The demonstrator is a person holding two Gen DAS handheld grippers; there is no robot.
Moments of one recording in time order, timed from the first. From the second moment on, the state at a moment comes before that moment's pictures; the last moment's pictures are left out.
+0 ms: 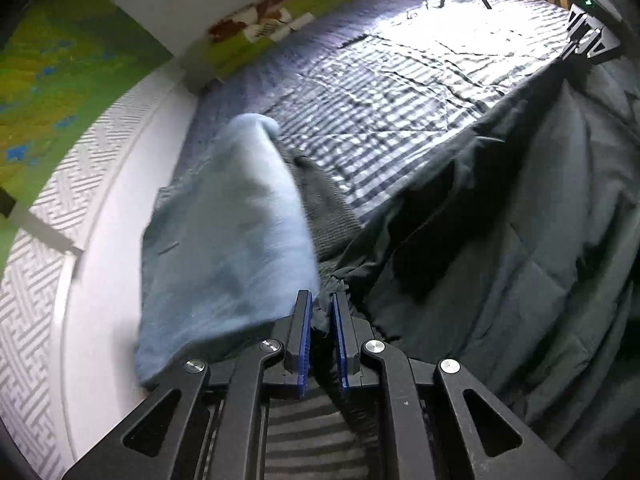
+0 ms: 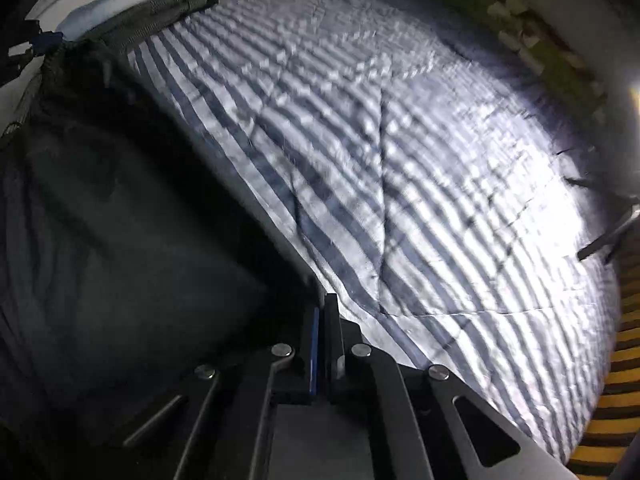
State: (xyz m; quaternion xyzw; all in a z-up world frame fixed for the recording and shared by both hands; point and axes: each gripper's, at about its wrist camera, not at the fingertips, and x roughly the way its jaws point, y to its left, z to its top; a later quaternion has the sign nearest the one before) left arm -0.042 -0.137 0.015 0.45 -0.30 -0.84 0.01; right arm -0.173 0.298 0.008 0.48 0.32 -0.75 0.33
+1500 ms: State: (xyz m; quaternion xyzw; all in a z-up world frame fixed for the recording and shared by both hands) left arm 0.080 -0.178 -0.052 0.52 -0.01 -0.85 -0.04; right arm 0.215 0.339 0.051 0.42 0.28 -0.84 0.22
